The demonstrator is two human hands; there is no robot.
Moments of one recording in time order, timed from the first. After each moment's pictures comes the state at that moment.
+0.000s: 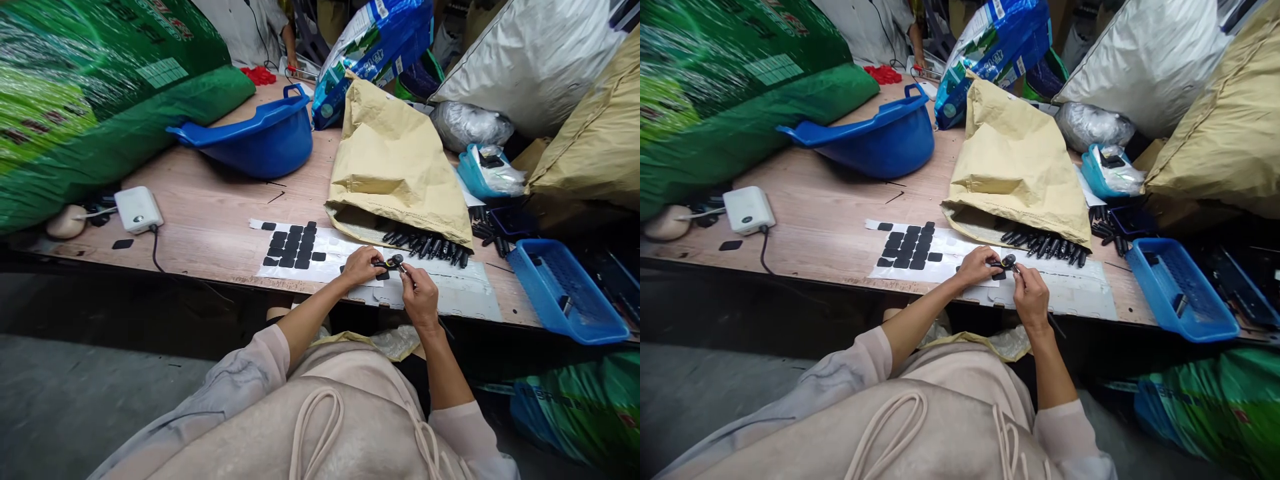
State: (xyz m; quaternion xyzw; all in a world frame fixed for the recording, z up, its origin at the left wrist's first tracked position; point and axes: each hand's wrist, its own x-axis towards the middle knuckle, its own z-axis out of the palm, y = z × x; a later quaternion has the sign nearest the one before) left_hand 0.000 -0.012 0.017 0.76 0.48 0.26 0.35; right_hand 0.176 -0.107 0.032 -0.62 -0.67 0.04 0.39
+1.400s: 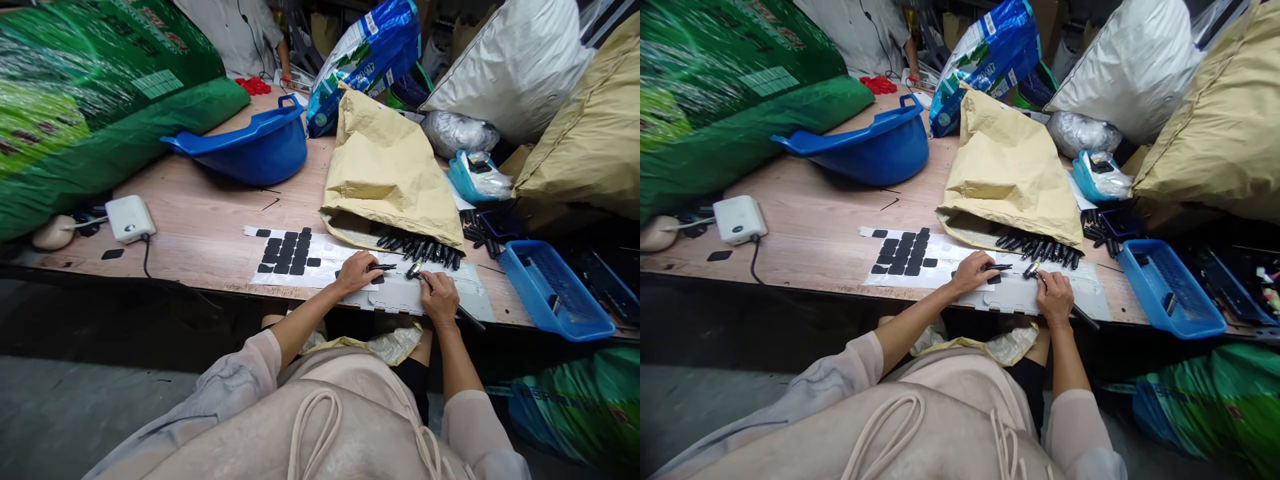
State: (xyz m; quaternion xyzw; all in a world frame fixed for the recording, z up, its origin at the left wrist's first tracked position) left_hand -0.005 -0.020 0.022 0.80 0.44 0.27 0.30; right_hand 0.263 -0.105 -0.003 -0.67 -0.68 -0.12 0.27
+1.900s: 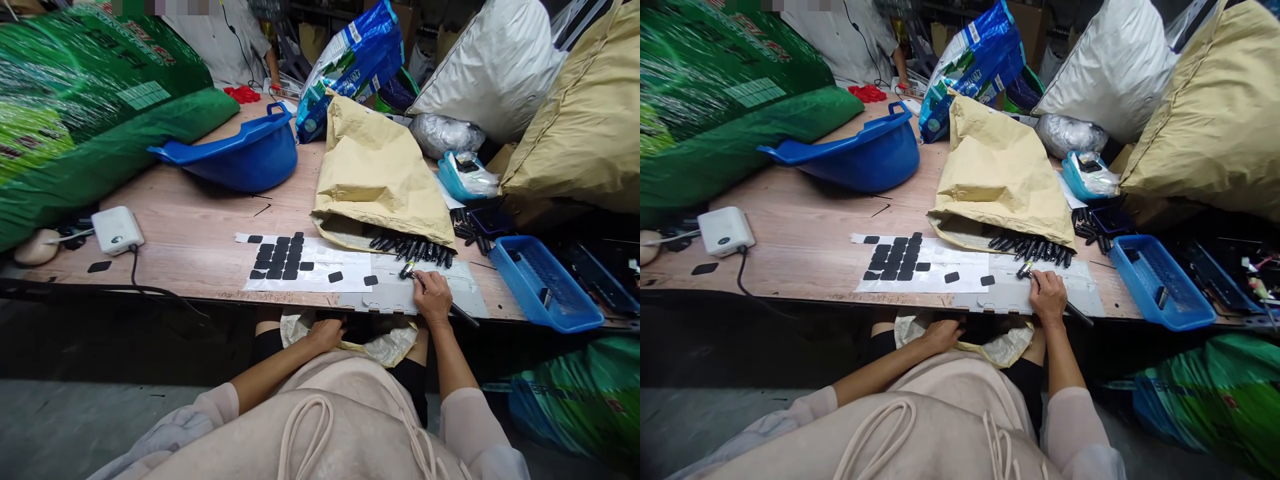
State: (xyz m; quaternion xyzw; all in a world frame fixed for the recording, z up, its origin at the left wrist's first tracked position) left_hand -0.053 -0.130 -0.035 0.77 0.50 -0.15 0.37; right_hand 0.259 -0.106 -0.004 -0.68 -0.67 -0.14 0.26
